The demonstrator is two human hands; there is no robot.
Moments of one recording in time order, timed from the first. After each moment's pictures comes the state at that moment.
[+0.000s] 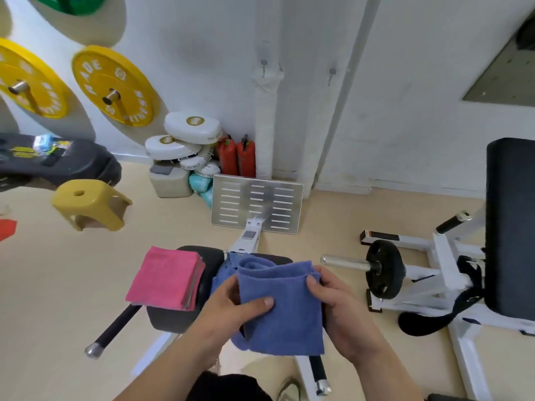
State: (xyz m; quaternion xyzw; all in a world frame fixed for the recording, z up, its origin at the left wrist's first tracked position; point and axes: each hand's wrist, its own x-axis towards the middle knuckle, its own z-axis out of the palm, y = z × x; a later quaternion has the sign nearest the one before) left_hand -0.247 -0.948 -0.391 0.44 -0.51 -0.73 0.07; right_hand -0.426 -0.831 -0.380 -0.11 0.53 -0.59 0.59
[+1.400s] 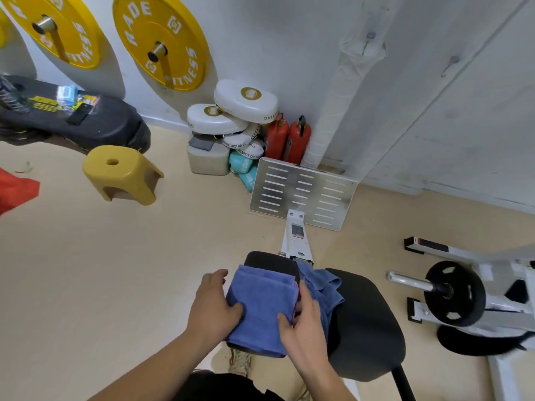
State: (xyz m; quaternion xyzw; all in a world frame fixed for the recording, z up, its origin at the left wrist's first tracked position) left_hand -0.063 -1.204 -0.526 0.57 -0.71 -0.42 -0.02; right_hand -0.213 -1.071 -0.547 -0.26 0.84 -0.30 0.36
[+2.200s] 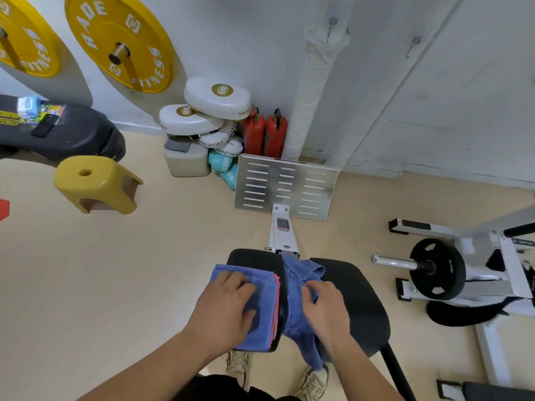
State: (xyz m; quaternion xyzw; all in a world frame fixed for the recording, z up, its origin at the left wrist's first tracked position) left_hand -0.096 -1.189 -0.520 0.29 -0.93 -0.21 -0.08; right_hand -0.295 -1.045 -0.574 -0.29 0.90 -0.19 0.26
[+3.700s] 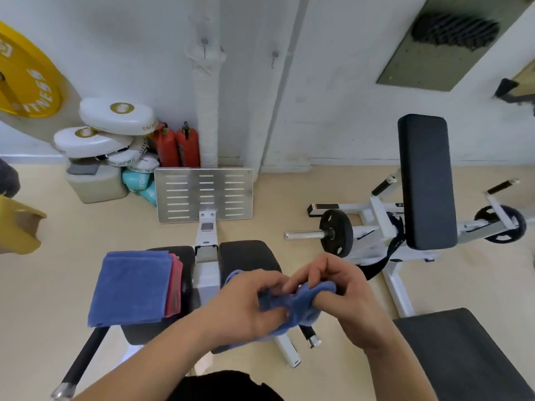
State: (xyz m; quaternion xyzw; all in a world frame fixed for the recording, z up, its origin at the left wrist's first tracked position) left_hand -0.219 -0.990 -0.377 0.08 -0.82 -0.56 -0.02; right_hand -0.347 -0.827 -0.332 -0.29 0.66 -0.58 0.38
